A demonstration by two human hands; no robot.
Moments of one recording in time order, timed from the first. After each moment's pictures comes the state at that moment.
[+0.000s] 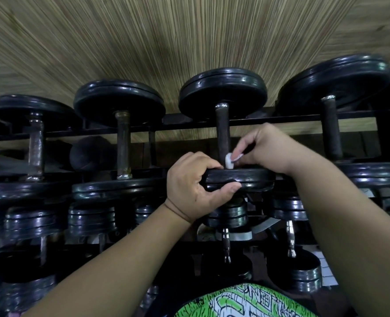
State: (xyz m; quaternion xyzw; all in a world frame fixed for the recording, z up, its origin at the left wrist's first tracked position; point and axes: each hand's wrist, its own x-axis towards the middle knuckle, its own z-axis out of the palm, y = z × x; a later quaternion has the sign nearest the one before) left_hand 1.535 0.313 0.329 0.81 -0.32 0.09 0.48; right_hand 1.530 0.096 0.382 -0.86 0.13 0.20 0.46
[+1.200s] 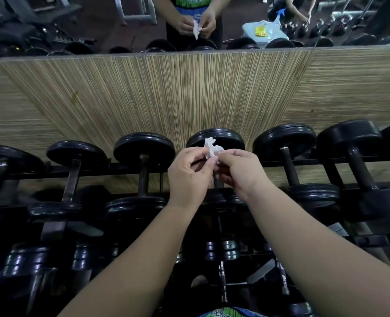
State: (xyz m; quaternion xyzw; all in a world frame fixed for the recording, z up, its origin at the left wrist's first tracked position) left_hand 1.542 0.310 0.426 0.72 -0.15 0.04 0.68; right_hand 1.505 0.190 0.469 -0.57 0.31 -0.07 0.76
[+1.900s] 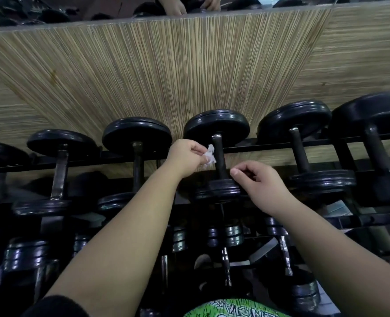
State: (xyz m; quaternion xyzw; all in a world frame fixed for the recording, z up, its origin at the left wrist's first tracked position) left_hand 1.623 0.304 0.388 0.84 -0.09 -0.27 0.46; right_hand 1.458 0.149 0.407 -0.83 0.21 -0.02 0.51
